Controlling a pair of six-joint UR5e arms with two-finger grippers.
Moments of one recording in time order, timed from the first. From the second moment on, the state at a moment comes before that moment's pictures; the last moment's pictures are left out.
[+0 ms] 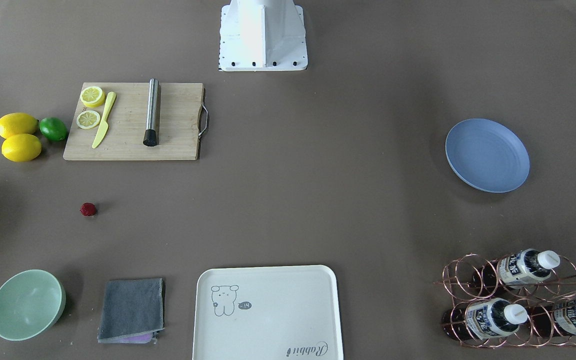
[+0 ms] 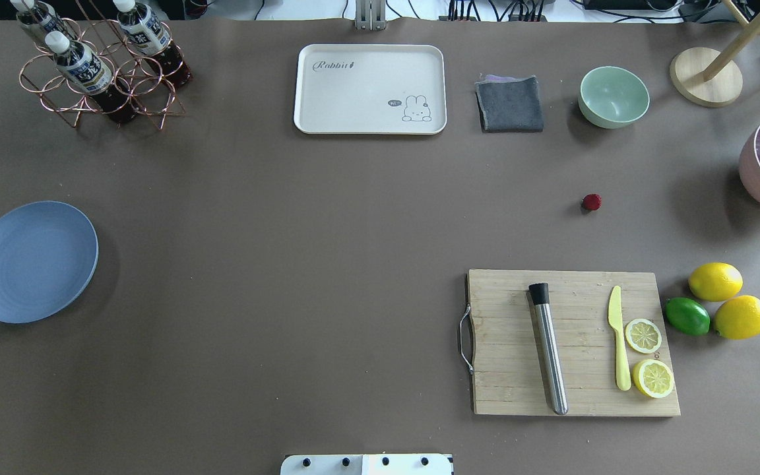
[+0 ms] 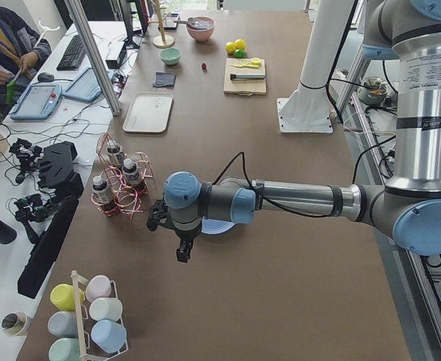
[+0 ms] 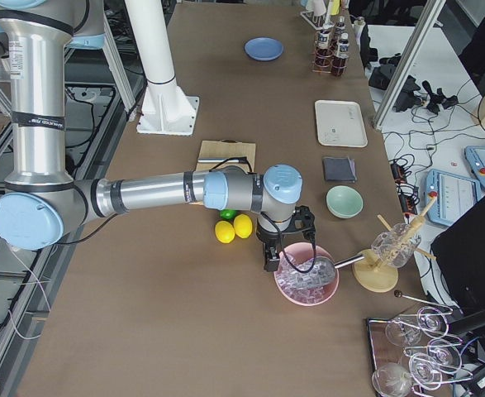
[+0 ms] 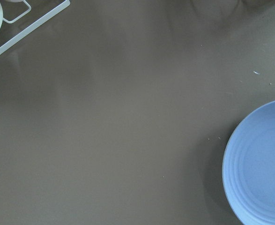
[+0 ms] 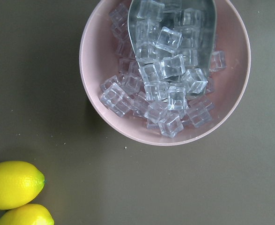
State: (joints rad) left arm -1.55 -1.52 -1.67 -1.62 -2.38 0.10; right arm 1.52 -1.62 1.79 -1.75 2.29 -0.15
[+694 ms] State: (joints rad) left arm -1.55 -1.53 -1.70 -1.61 -2.38 0.10; right arm 1.52 -1.62 1.79 -1.75 2.29 -0.14
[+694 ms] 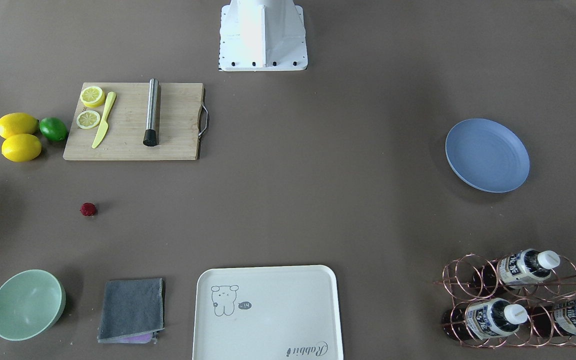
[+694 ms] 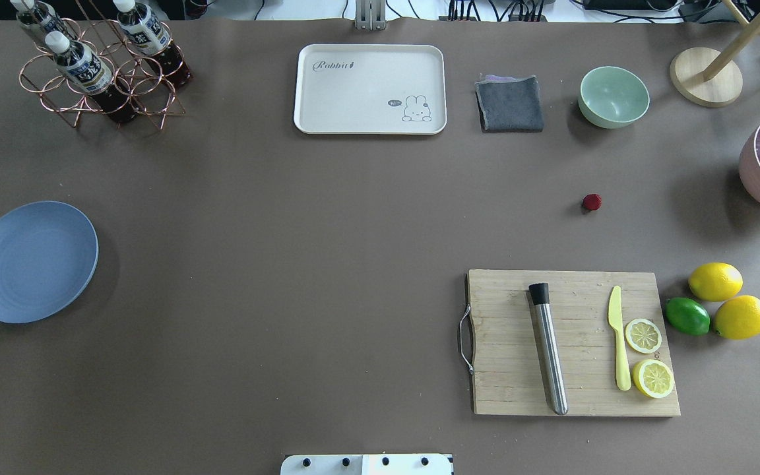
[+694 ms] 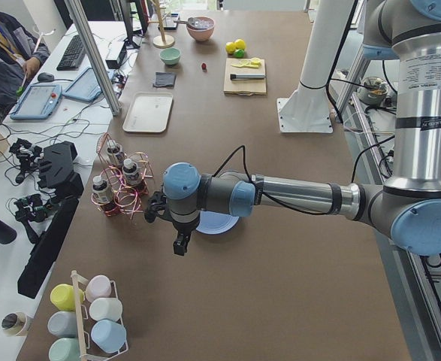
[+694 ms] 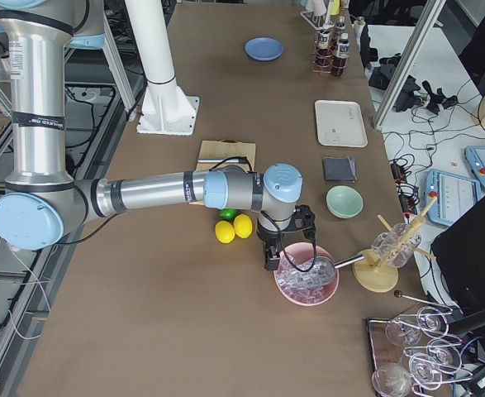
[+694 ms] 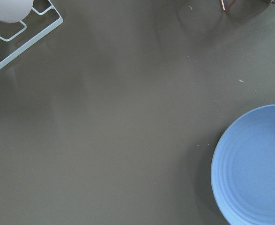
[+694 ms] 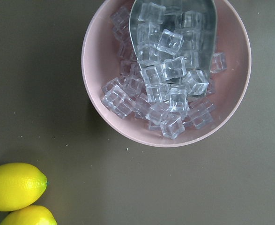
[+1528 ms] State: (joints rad) left arm -1.57 -1.52 -1.64 -1.67 -2.44 0.11; right arm 1.52 -1.62 1.80 -1.75 2.30 -0.14
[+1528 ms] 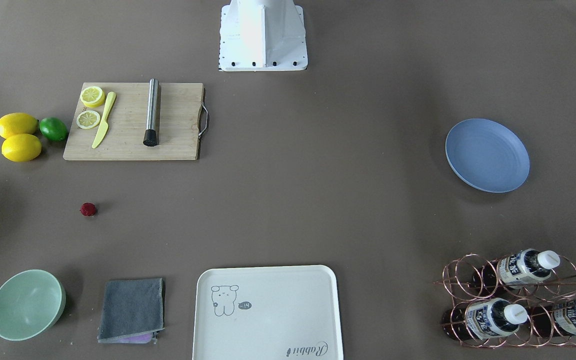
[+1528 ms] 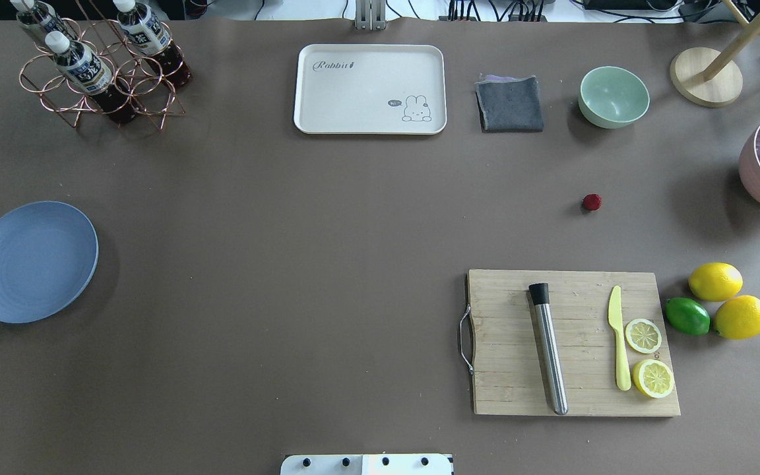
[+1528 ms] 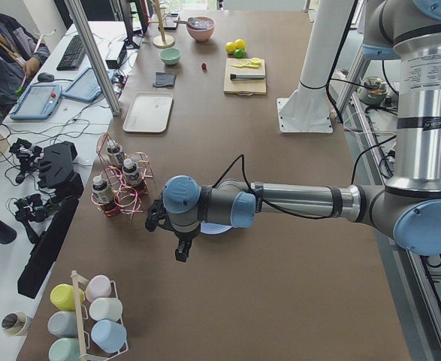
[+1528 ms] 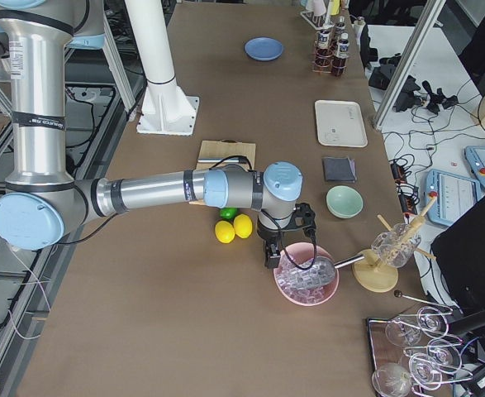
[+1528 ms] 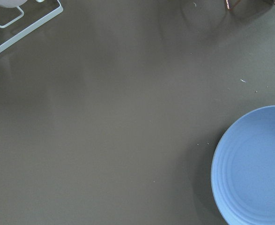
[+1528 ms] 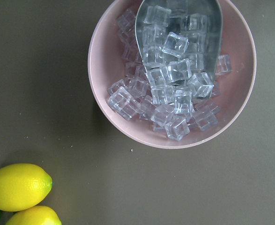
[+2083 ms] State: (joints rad) left arm -1.51 -1.52 -1.63 -1.73 -2.43 0.00; right arm 1.51 -1.61 1.80 -1.75 2.31 -0.14
